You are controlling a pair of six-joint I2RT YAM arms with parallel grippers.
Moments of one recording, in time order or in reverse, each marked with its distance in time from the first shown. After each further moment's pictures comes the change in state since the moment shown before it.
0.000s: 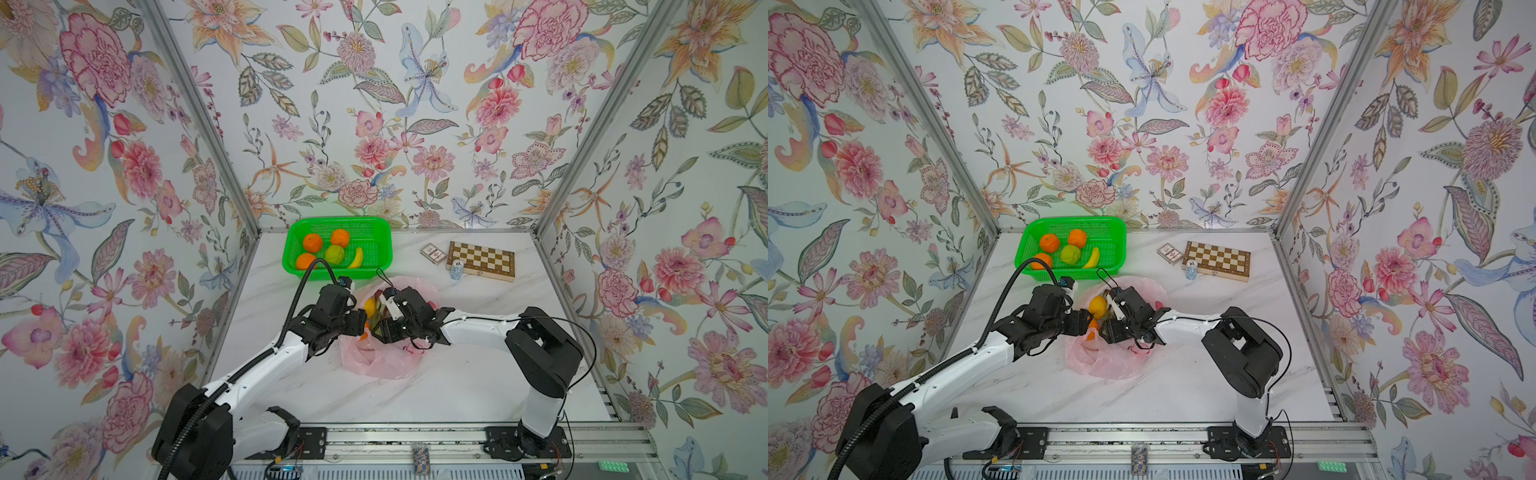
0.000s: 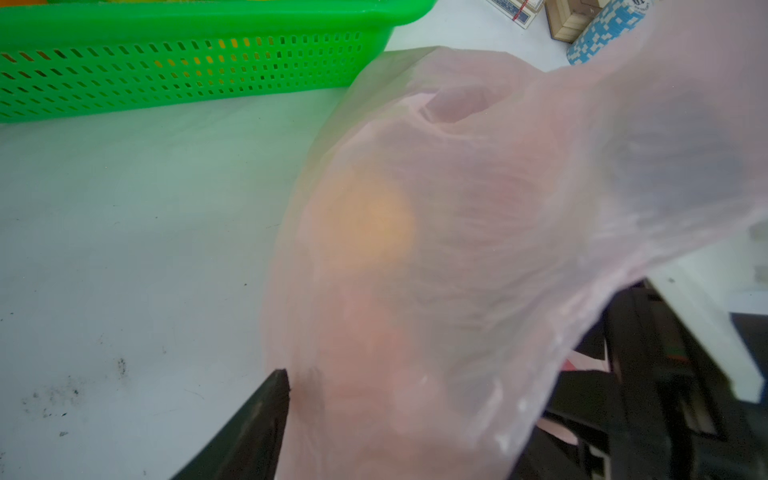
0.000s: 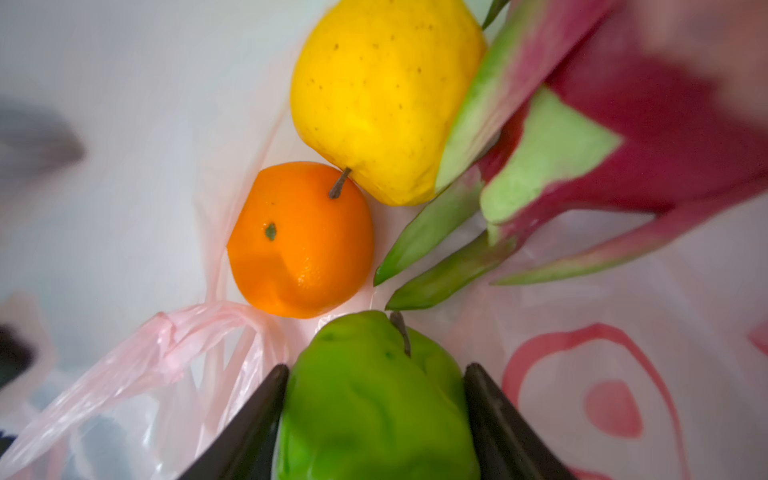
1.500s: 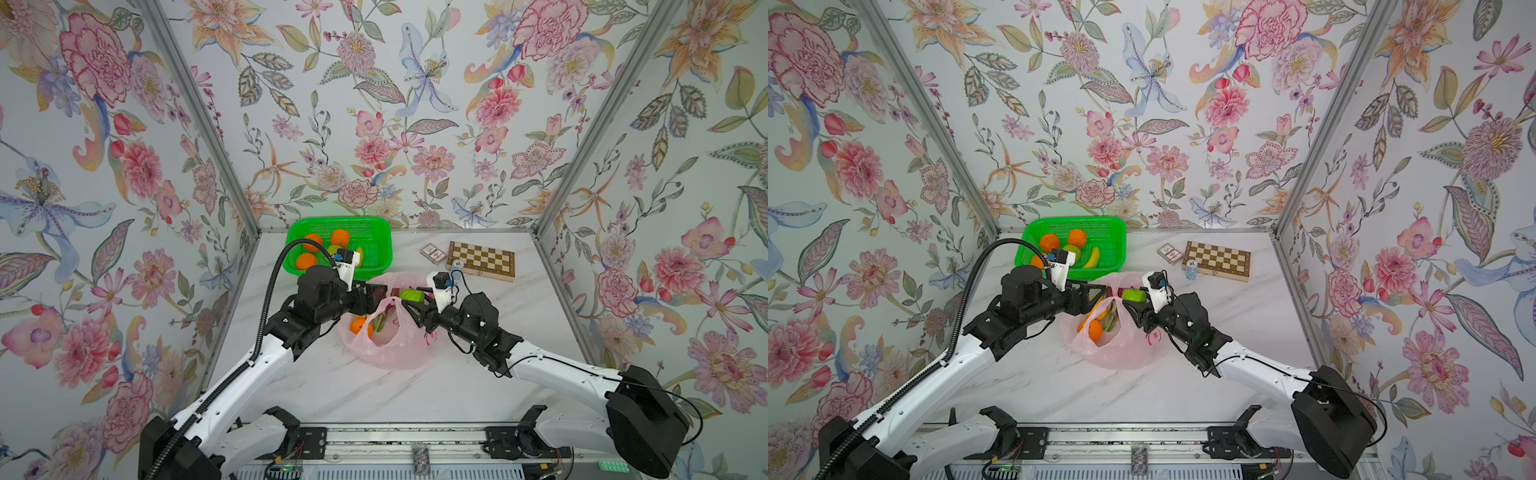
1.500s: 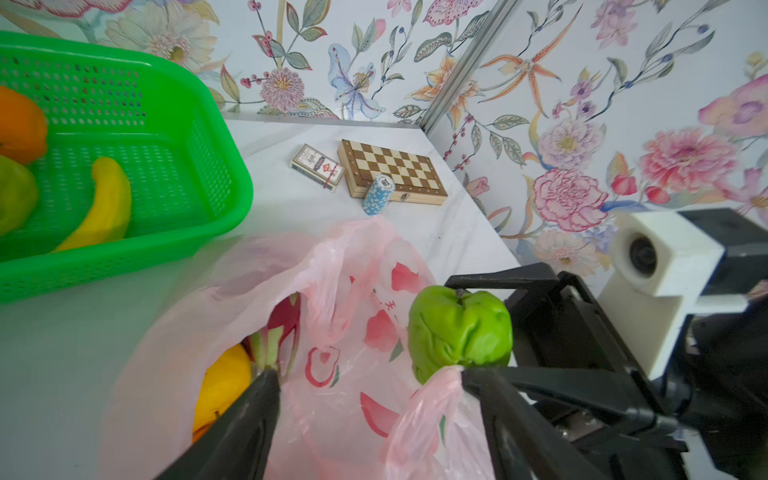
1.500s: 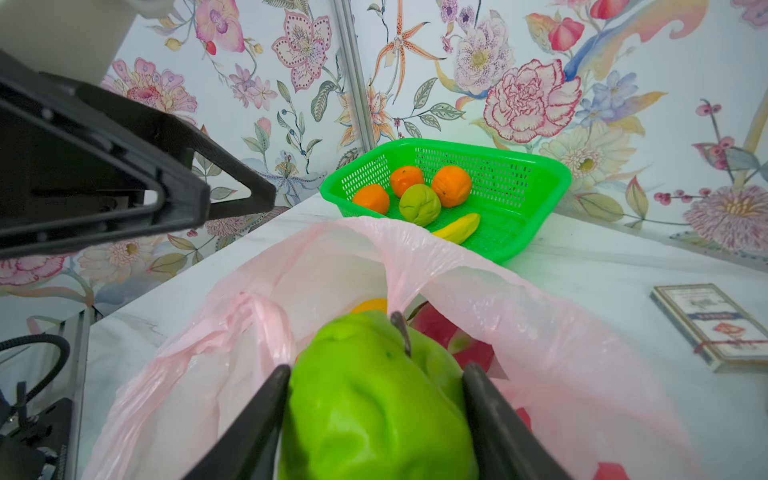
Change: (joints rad) left arm 0.005 -0.114 0.156 0.169 0.343 -0.135; right arm -0.108 -0.556 -0.421 0.529 0.077 -0.369
